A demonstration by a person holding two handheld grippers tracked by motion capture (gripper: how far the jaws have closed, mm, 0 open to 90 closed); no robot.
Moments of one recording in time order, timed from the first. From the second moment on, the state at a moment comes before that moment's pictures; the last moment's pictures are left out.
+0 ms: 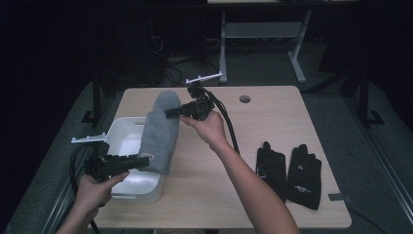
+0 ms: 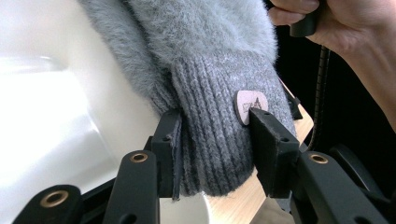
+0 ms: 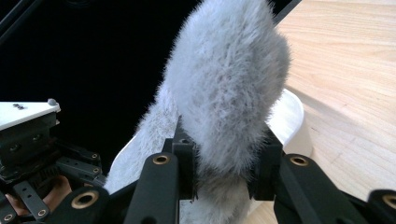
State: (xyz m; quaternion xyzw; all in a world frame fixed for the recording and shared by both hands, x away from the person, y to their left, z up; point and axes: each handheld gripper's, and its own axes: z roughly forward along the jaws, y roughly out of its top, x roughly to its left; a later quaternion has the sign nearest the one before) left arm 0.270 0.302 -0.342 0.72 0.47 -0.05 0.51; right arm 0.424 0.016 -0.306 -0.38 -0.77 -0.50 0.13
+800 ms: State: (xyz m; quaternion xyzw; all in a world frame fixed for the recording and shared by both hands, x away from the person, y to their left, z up) left arm 0.274 0.327 -0.373 0.71 0.51 -0.07 0.48; right arm 0.428 0.068 -0.326 -0.36 -0.79 -0.47 0.13
